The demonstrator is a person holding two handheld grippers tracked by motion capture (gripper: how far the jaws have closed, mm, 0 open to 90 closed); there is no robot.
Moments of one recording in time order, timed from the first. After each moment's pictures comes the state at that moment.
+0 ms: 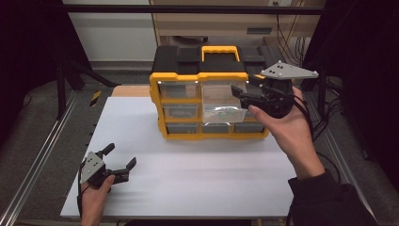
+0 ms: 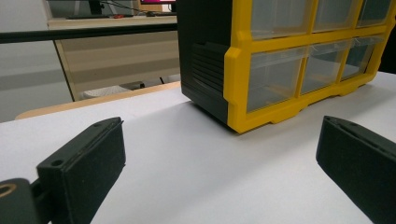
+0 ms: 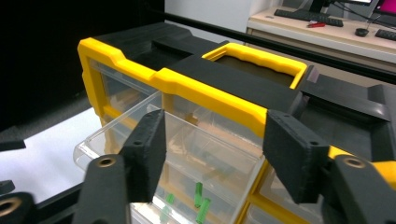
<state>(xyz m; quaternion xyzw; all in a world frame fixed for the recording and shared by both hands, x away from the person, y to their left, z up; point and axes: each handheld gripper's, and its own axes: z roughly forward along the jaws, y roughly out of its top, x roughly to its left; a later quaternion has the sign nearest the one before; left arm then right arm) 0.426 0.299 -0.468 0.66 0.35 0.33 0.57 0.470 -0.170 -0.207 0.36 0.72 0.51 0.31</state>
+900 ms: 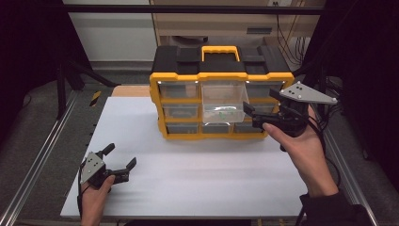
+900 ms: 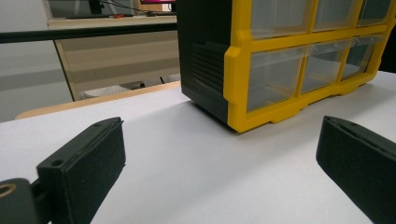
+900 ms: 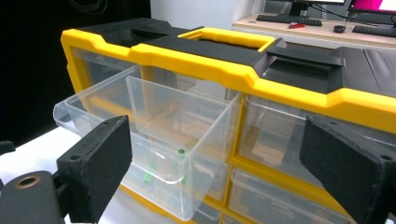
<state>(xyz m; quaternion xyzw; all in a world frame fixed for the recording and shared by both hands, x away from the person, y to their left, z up) 0.426 0.298 -0.468 0.66 0.35 0.33 0.57 0.449 -0.202 -0.241 0.39 0.69 0.53 0.31</state>
